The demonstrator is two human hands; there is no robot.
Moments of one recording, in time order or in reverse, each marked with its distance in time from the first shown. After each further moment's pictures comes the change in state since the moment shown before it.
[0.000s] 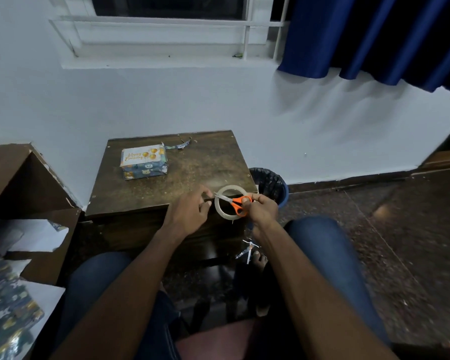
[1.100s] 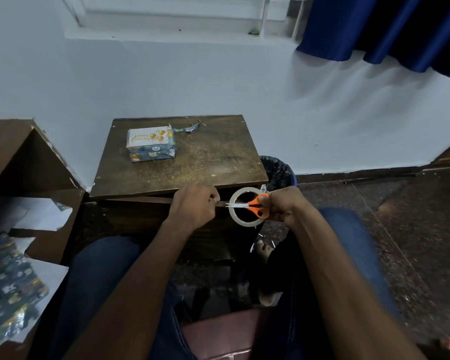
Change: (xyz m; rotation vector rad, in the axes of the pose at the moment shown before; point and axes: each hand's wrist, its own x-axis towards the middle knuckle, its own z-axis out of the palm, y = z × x) left_hand -0.010 -0.004 0.003 0.231 -0.025 0.028; right_hand 0.005 -0.030 -0.035 -0.390 -0.191 0.154
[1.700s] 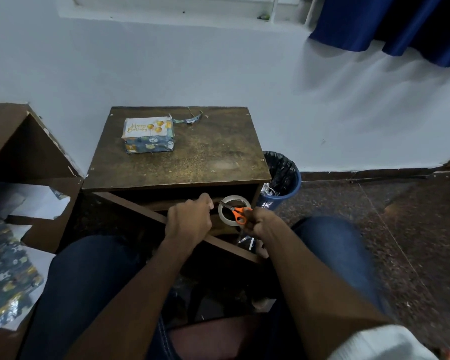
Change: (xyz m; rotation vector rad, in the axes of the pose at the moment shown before) left_hand -0.028 0.010 0.028 0.137 -0.020 -0.185; right_hand 0.077 0.067 0.064 0.313 -0.079 0.370
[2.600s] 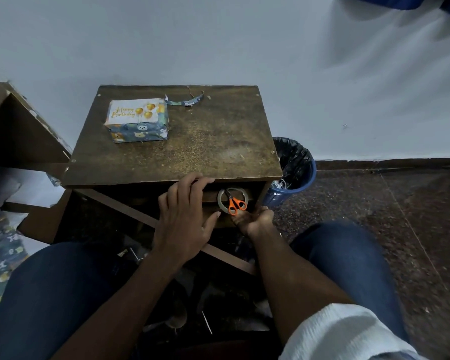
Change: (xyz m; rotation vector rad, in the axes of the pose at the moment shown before) left_hand -0.002 -0.007 0.022 -0.047 0.231 0.085; right_hand 0.105 0.024 0.016 0.721 -0.096 0.203
